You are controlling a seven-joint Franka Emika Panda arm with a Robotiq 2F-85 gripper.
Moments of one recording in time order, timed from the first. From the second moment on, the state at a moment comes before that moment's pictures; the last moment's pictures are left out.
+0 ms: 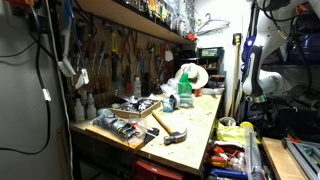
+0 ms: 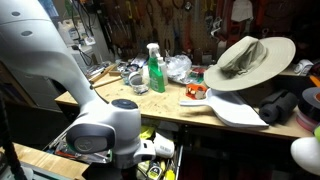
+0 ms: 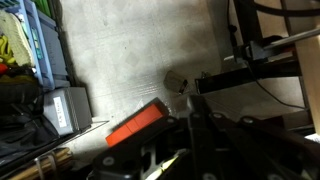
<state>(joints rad) -0.65 0.46 -0.53 -2.49 -0.14 2.72 -0.79</state>
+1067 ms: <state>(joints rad) -0.77 0.57 -0.38 -2.49 -0.24 2.96 -0.79</state>
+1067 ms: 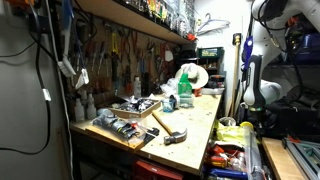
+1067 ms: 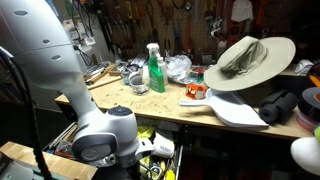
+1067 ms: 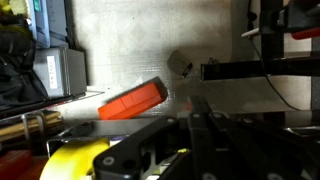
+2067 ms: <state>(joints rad) -1.36 0.58 0.10 -2.49 -0.18 3.08 -0.93</state>
